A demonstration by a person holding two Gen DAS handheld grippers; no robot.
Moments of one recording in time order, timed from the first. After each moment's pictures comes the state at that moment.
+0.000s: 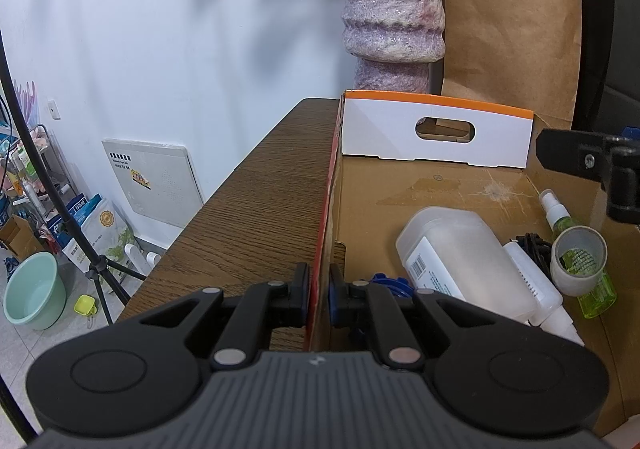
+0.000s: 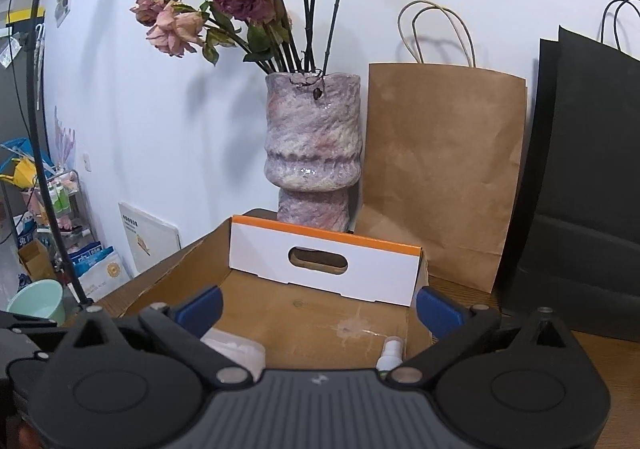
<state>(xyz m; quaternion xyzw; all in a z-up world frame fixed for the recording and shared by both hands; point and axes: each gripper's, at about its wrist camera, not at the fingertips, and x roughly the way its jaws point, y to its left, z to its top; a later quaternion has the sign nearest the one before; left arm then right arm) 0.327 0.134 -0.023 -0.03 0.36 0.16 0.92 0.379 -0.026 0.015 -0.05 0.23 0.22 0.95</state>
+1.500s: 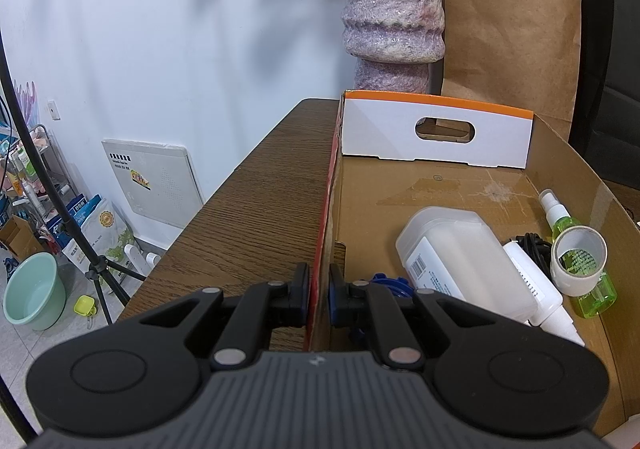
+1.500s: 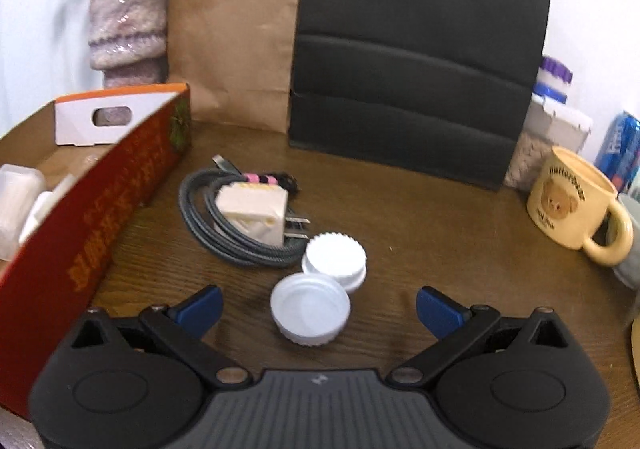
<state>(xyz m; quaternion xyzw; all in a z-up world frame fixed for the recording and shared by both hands) 0.327 0.134 -0.024 -0.02 0.36 0.16 0.92 0.370 -0.199 -0.068 -0.06 0.34 0.07 0.94</state>
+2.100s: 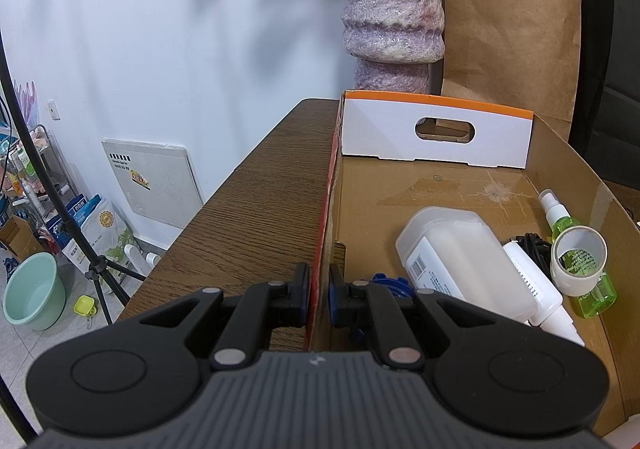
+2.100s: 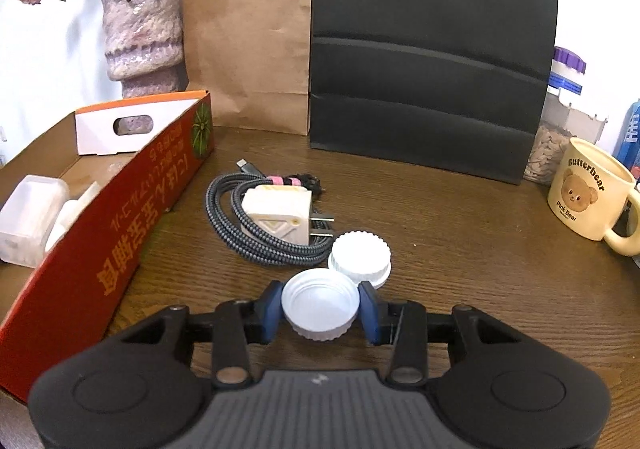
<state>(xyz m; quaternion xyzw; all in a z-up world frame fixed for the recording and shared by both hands) 0.327 0.133 -0.024 -0.02 0.35 0.16 0.92 0.367 -0.196 -0.061 -0.04 0.34 0.10 0.93</state>
